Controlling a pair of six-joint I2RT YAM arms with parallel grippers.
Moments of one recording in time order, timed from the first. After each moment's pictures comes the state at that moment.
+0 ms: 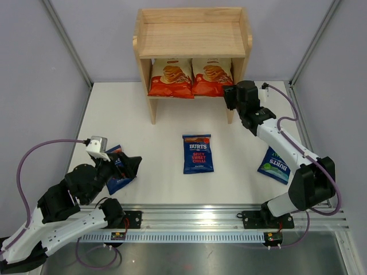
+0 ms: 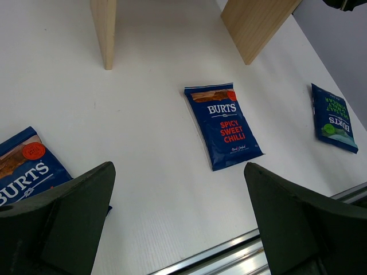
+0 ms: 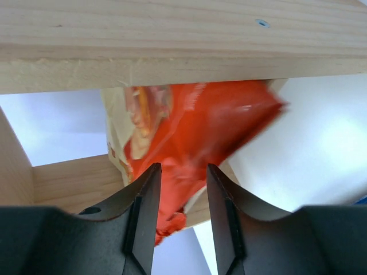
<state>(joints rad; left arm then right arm) -0.97 0.33 0.86 -0.82 -0.53 -0.49 0.39 1.48 1.25 -0.16 0.31 1.45</state>
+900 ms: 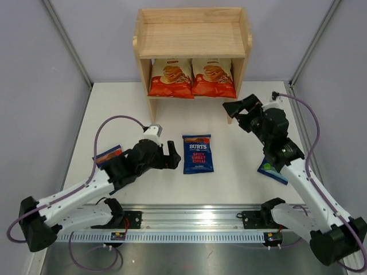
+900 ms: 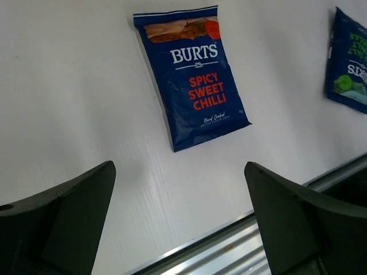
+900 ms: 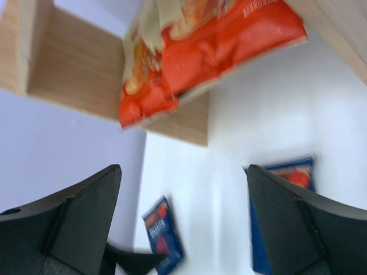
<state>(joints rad) -0.93 0.87 0.76 -0.48 -0.30 -0.66 0.37 1.05 0.98 -0.06 0.05 1.00</state>
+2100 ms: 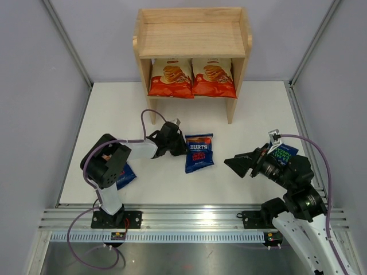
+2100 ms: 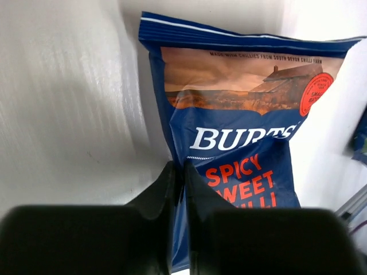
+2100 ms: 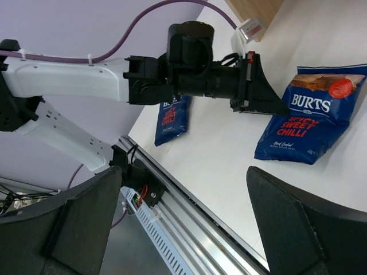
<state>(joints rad) -0.63 1.80 0.90 0.08 0.19 -0.80 0.37 0.35 0.65 -0.39 -0.49 0.70</state>
